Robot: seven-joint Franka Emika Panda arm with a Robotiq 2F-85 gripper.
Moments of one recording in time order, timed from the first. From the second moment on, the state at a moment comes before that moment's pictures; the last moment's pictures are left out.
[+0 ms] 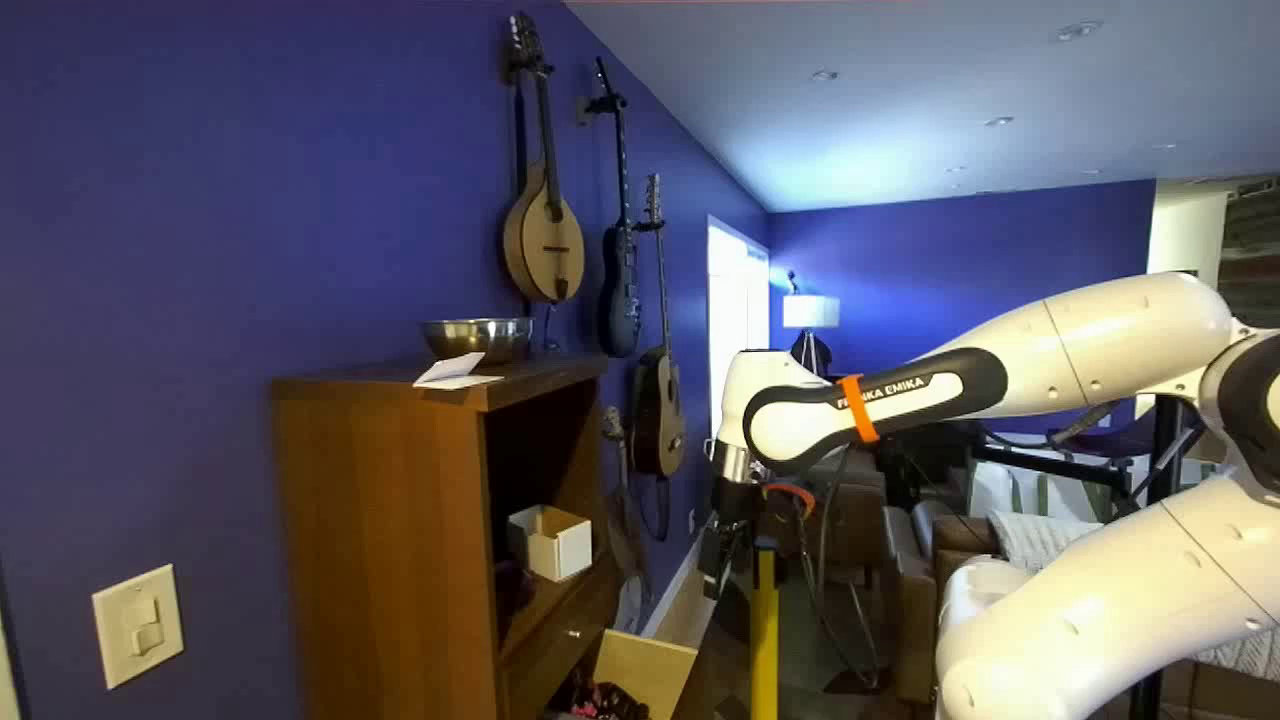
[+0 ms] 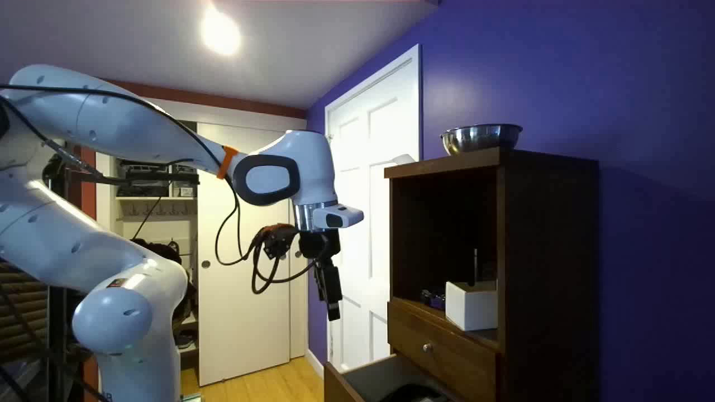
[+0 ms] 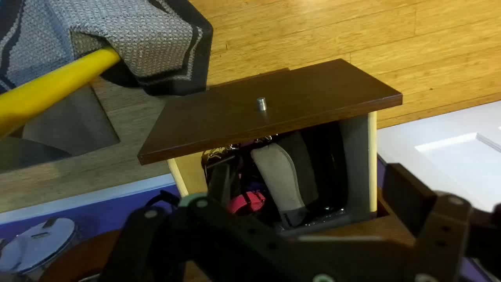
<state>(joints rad) -0.15 -0.85 -0.16 -2.79 -0.05 2.08 -0.07</state>
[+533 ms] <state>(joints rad) -0.15 -0.85 -0.16 -2.79 -0.05 2.07 -0.07</state>
